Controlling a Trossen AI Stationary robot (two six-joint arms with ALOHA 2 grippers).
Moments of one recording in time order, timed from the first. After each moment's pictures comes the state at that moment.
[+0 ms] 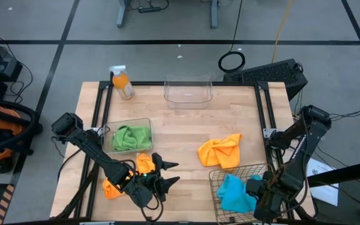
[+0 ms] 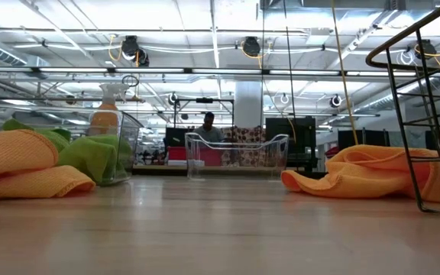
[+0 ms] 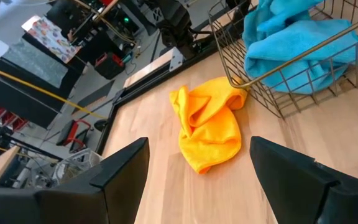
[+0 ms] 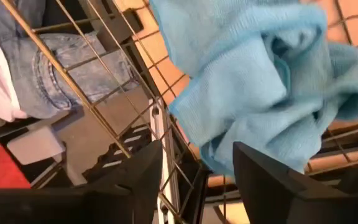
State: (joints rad) left arm -0.67 1.72 1.25 -0.12 -0.93 0.16; right arm 1.00 1.51 1.28 -1.08 -0.20 1.47
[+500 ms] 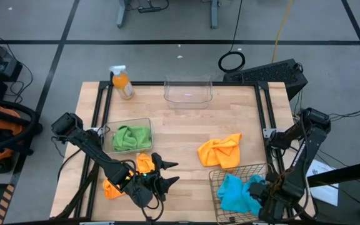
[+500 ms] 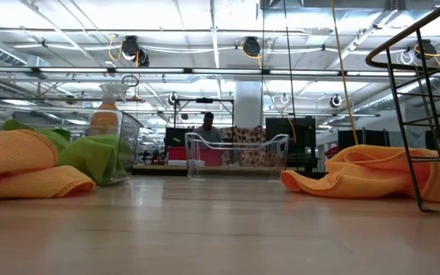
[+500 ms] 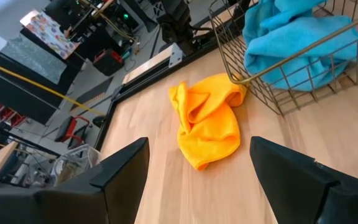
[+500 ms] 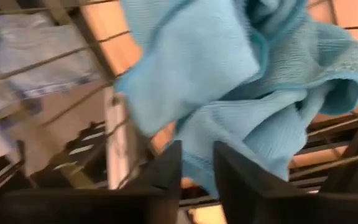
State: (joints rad) left arm -0.67 1.72 1.25 -0.14 -0.93 0.14; right arm 1.07 1.55 1.20 -1.07 -0.18 1.49
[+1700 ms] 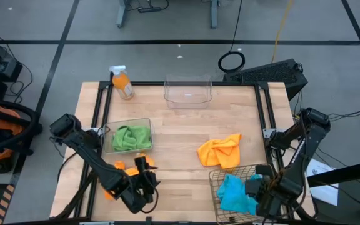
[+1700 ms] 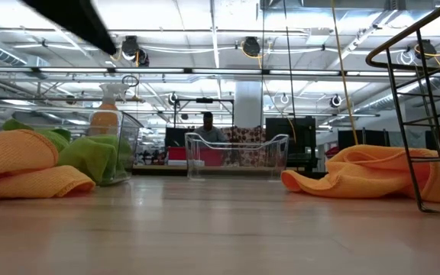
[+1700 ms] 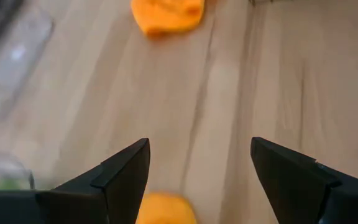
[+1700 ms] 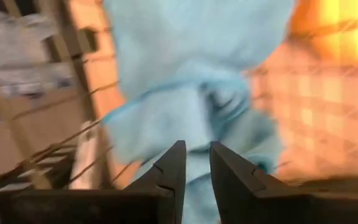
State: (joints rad) left arm -0.76 1.72 1.25 -0.74 -0.71 -0.74; right arm 1.01 1.55 1.30 -1.22 0.03 1.17
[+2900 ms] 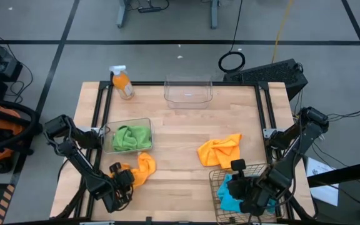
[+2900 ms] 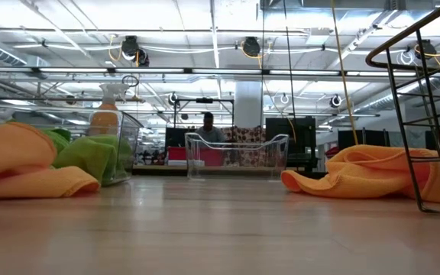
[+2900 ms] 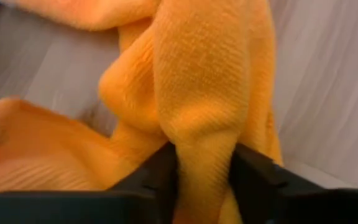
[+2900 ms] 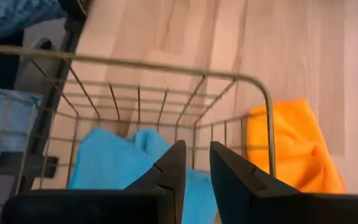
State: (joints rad) left arm -0.99 1.71 0.84 -0.68 -0.36 -1.42; right arm 0.88 1.55 1.30 -0.95 0.45 0.60
